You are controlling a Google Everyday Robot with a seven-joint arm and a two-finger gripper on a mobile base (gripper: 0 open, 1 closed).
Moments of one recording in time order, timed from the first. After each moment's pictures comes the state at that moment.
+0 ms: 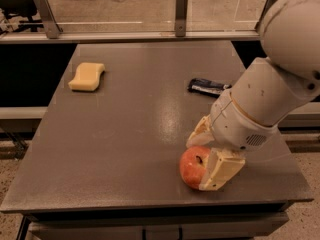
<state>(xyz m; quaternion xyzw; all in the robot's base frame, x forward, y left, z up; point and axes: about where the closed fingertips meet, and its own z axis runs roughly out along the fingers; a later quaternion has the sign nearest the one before) 0.363 -0.086 0.863 -0.74 0.64 0.13 0.14</state>
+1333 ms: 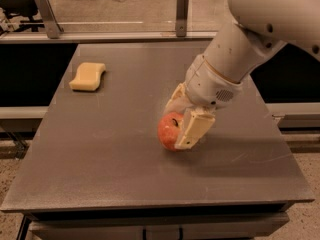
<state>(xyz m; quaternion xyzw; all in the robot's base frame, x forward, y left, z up) 0.433 -0.048 0.884 -0.76 0.61 0.16 0.16</state>
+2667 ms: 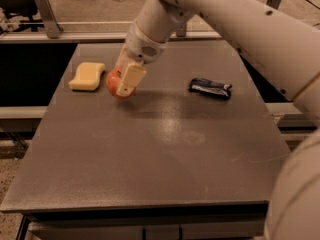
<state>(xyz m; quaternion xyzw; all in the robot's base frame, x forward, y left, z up) 0.593 0.080 0.892 -0.74 0.61 0.15 0.23</state>
